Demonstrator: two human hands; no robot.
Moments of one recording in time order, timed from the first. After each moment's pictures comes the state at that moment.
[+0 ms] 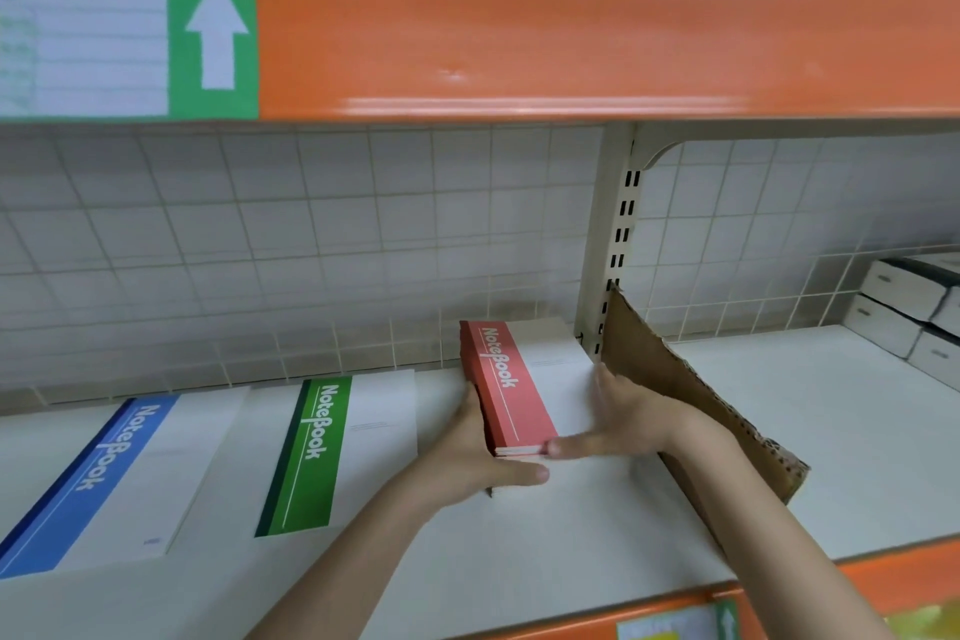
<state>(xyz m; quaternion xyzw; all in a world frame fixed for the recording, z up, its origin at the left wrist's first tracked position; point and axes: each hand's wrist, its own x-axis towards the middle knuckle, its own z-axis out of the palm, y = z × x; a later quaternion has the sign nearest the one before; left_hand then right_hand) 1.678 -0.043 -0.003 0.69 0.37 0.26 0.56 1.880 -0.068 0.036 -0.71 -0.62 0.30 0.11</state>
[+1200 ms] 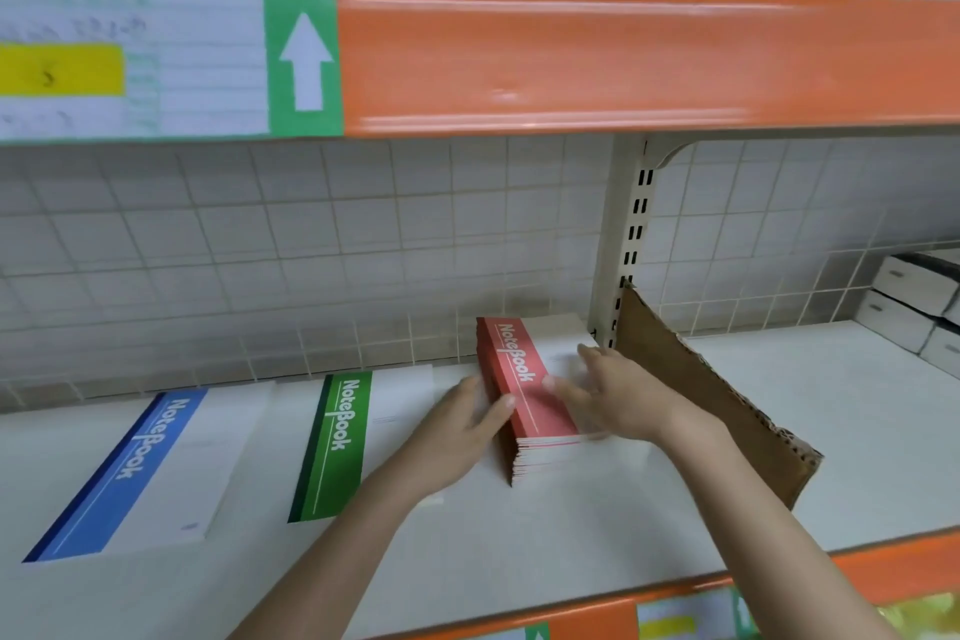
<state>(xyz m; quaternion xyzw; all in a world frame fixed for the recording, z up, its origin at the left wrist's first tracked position) 1.650 -0.041 0.008 0.76 0.46 0.24 0.38 1.842 -0.076 0.057 -0.72 -0.64 0.20 0.15</state>
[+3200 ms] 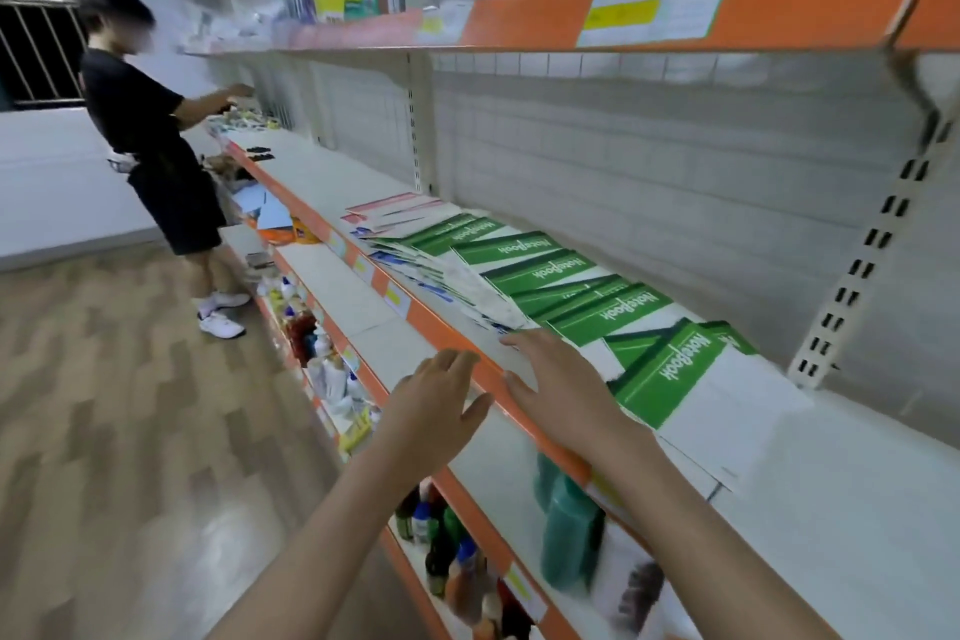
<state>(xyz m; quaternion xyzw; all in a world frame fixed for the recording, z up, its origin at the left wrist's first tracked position) 0.844 -0.220 0.007 0.50 0.85 0.16 -0.04 0.946 -0.095 0.018 -0.19 -0.95 0.19 0.18</state>
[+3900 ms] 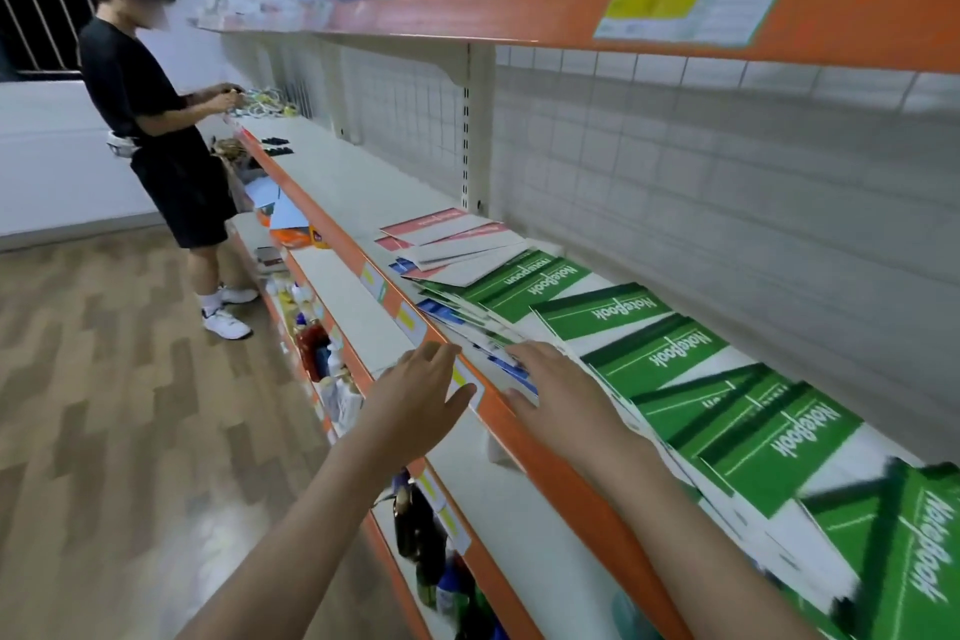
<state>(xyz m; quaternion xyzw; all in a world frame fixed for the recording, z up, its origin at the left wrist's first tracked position) 0.612 -0.178 0.006 0.46 0.88 0.14 -0.02 0.728 -0.045 0.011 -0.18 -0.96 0.17 0.13</state>
